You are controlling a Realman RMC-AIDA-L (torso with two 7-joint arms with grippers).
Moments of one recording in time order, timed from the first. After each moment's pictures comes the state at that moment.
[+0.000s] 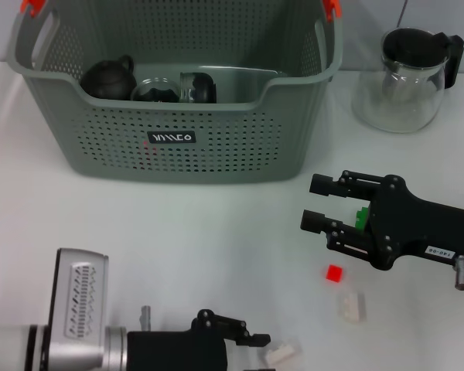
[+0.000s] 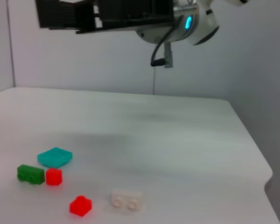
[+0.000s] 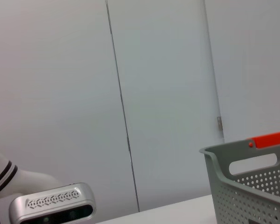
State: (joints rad) left arm -0.42 -2.18 0.92 0.31 1.98 1.46 -0.67; right arm 0.47 2.08 -0.84 -0.44 -1.67 -1.70 1.02
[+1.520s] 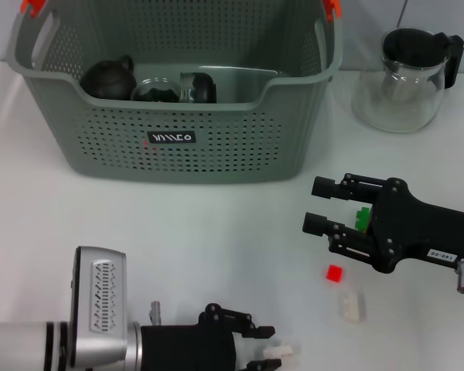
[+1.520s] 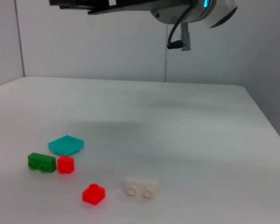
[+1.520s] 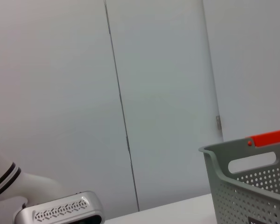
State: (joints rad) left arm -0.47 -2.18 0.91 0.21 1.94 1.36 -0.62; right arm 0.46 2.08 -0.84 -0.44 -1.67 -1.70 1.02
